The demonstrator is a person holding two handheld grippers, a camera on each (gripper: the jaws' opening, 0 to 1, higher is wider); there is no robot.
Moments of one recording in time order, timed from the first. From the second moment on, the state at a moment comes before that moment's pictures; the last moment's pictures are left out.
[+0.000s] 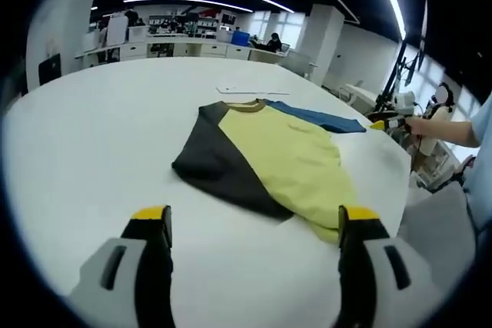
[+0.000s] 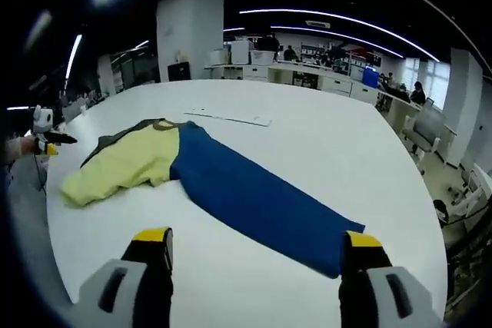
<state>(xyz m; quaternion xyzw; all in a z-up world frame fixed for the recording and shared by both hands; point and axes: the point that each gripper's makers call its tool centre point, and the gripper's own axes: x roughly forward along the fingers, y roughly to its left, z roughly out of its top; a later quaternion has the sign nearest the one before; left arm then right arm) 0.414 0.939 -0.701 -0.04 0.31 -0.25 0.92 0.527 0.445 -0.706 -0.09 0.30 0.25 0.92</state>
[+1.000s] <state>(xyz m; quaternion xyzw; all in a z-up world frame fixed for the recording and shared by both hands) 0.407 0.927 -0.698 0.03 0.26 -0.26 0.93 0.482 0.525 -0.687 -0.14 0.29 0.33 0.88</state>
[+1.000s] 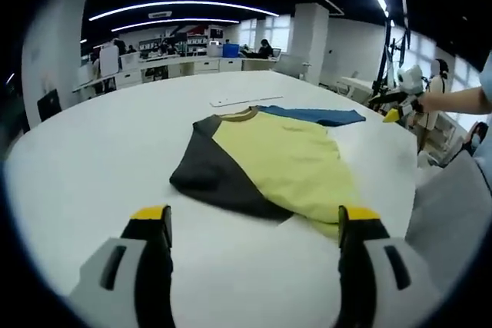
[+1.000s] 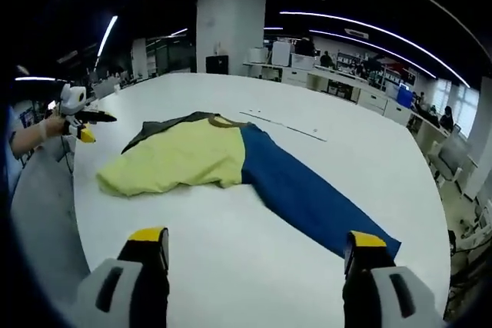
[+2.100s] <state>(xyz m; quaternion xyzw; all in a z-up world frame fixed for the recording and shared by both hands) 0.386 0.932 -0.695 0.04 0.26 -0.27 0.93 0.411 0.751 -0.683 -0.24 0.23 0.58 0.75</state>
